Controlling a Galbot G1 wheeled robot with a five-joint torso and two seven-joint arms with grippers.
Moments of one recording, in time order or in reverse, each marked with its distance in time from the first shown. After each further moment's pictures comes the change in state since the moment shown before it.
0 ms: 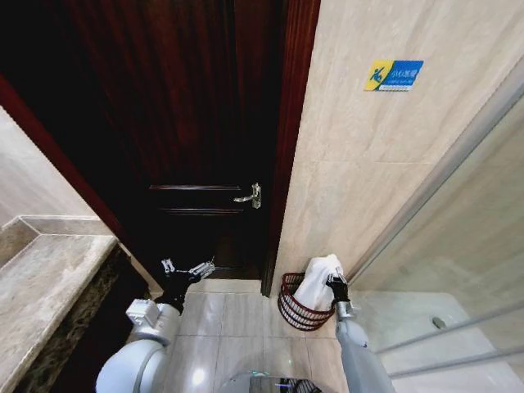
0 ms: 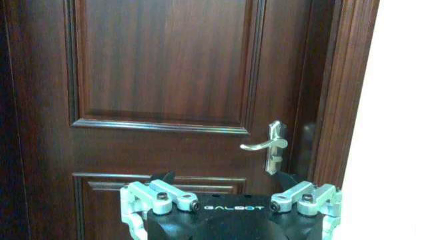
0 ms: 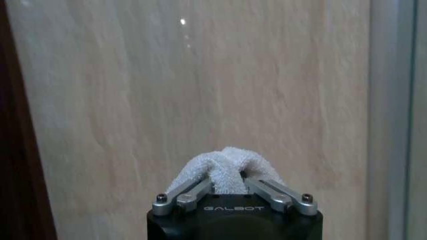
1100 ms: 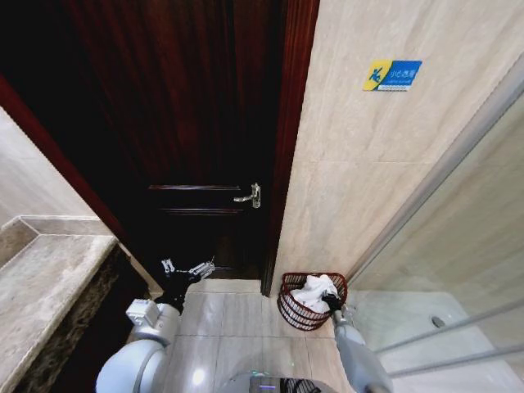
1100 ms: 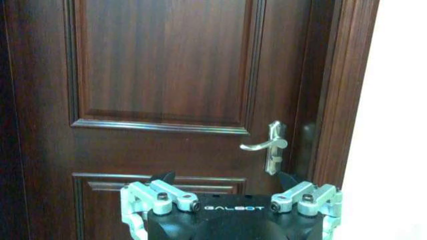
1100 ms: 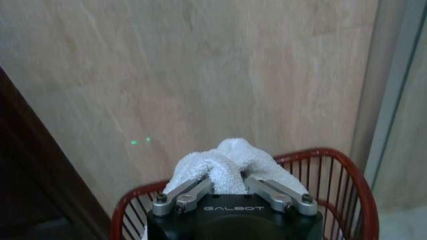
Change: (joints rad) left arm 0.000 0.000 0.000 0.000 0.000 0.000 0.000; right arm 0.164 -0.026 0.017 -0.388 -0.044 -0.207 -0.046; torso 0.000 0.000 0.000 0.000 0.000
